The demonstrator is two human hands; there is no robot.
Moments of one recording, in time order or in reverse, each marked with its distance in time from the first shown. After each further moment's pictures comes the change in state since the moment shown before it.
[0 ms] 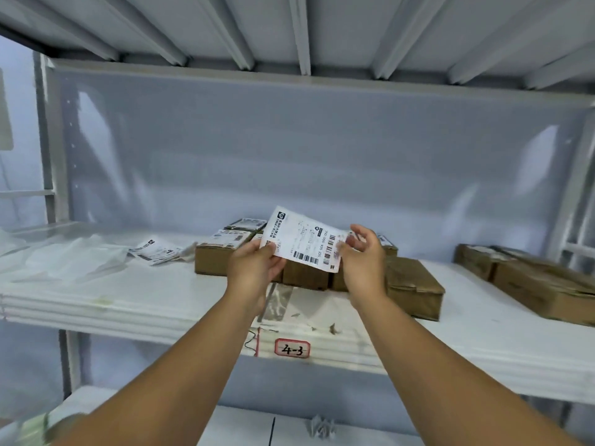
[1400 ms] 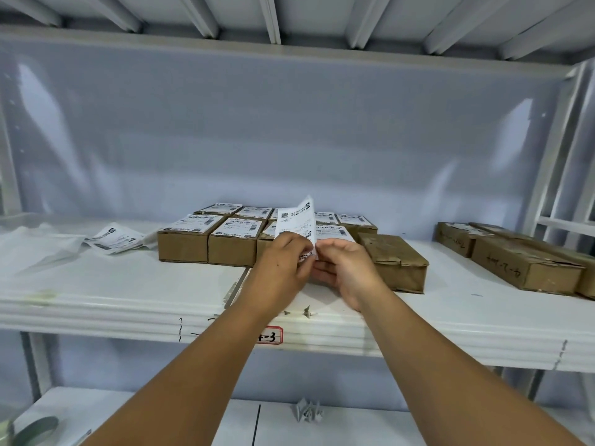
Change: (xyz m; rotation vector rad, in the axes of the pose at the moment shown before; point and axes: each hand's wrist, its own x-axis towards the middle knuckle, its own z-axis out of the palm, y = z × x) left_hand -0.002 -0.061 0.022 1.210 -0.382 0.890; right_hand 0.002 0.024 -0.033 0.272 -0.384 0.277
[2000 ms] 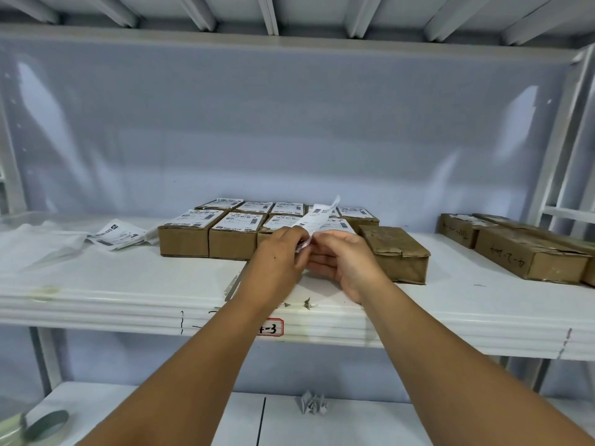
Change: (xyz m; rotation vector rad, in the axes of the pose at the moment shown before) left_hand -0.002 0.010 -0.007 0.032 0.054 -0.039; right_hand -0.003 0.000 0.000 -0.040 -0.049 -0.019
